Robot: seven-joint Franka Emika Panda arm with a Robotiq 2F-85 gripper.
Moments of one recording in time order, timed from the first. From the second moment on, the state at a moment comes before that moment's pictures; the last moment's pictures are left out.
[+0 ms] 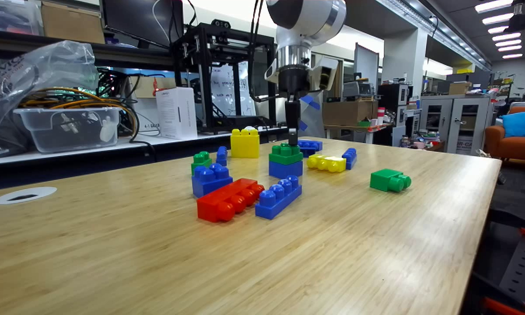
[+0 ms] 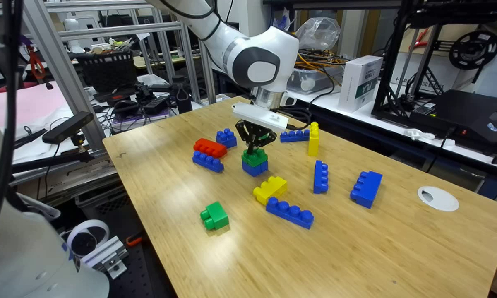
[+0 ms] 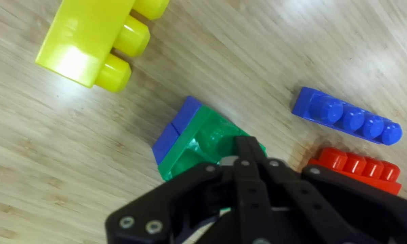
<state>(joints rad) 0.02 0.28 0.11 -2.10 0.23 2.20 -0.79</state>
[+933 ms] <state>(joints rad) 0.02 0.24 0.11 -2.09 0.11 2.21 -0.79</state>
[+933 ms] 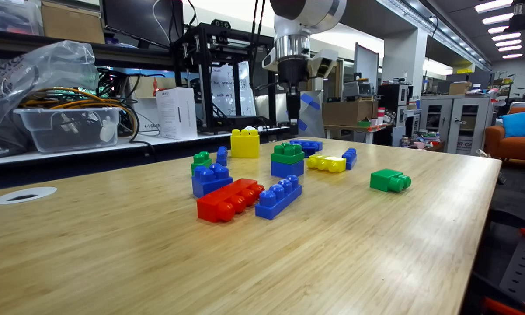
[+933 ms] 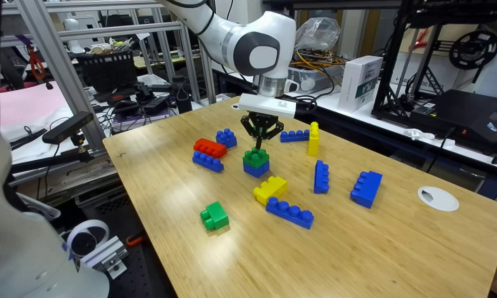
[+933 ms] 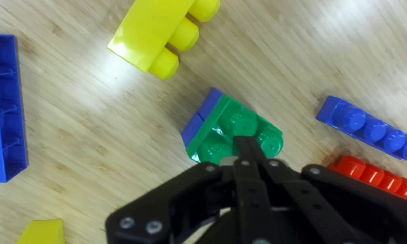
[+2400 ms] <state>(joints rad) 0.02 0.23 0.11 -2.08 0.16 2.28 -0.83</state>
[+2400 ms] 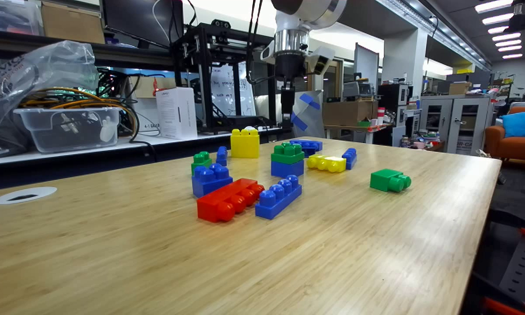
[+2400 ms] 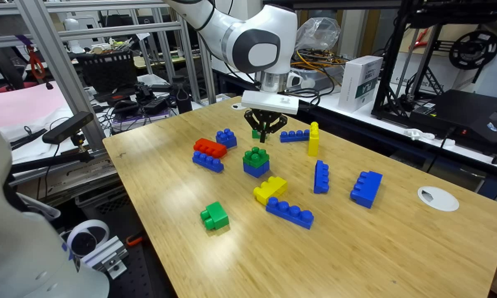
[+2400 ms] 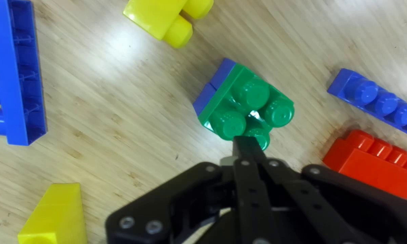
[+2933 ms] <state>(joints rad) 0.02 0.23 0.11 -2.09 0.14 2.29 -0.77</state>
